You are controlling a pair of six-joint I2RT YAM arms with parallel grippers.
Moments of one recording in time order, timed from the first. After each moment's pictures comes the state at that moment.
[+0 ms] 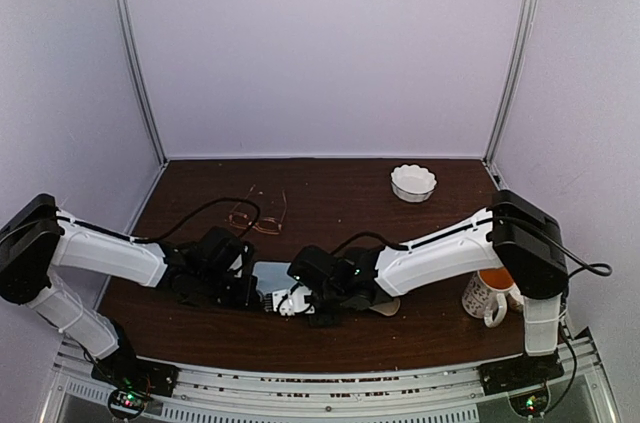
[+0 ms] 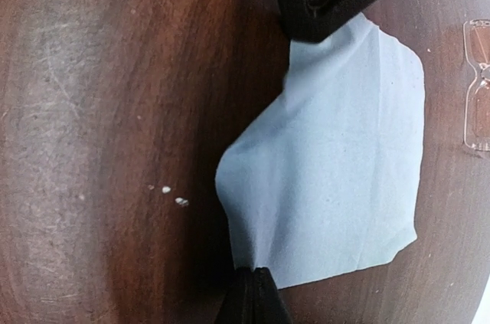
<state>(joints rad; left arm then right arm) -0.85 1.48 0.58 -0.08 0.05 -0.69 1.21 2.04 1.29 -0.23 0.15 -0.59</state>
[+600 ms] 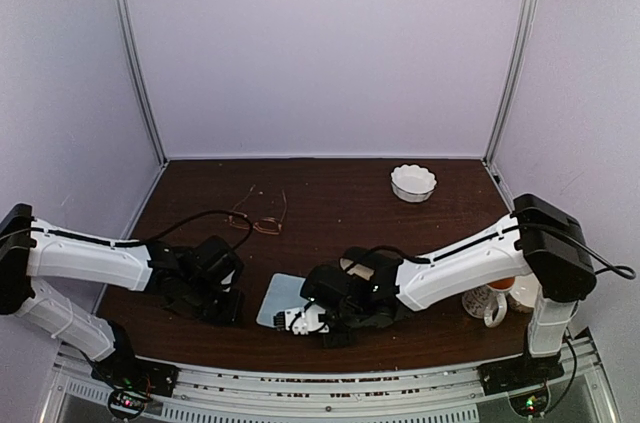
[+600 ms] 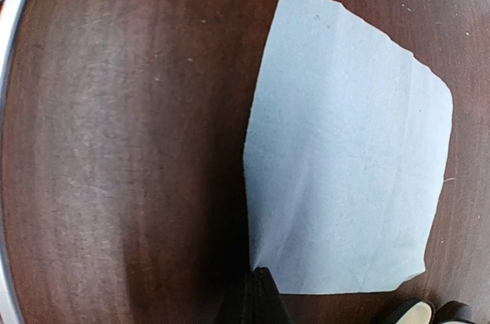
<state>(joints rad) -0.92 1.35 0.60 -0.44 0.02 -0.77 1.27 1.92 1.14 -0.25 0.10 -0.47</state>
